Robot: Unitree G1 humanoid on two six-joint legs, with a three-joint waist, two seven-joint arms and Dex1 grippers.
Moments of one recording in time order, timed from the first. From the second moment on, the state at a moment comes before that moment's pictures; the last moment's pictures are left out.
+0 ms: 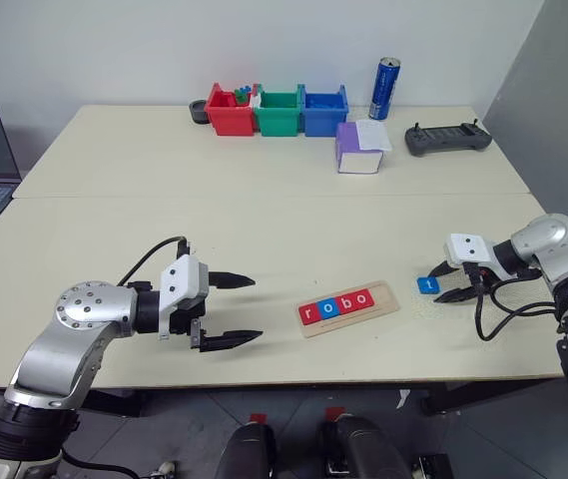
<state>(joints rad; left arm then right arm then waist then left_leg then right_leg) -0.17 0.82 0.03 -0.27 -0.43 0.30 -1.21 -0.96 -0.77 0.32 1.12 -0.17 -0.40 1.52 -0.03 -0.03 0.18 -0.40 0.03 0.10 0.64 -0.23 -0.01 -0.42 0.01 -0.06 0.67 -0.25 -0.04</state>
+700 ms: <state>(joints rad) -0.15 0.82 0.03 -0.24 -0.43 0.26 -1.23 -0.91 -0.78 0.44 0.62 0.06 -0.18 1.55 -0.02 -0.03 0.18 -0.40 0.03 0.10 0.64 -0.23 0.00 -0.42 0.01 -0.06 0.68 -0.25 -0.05</state>
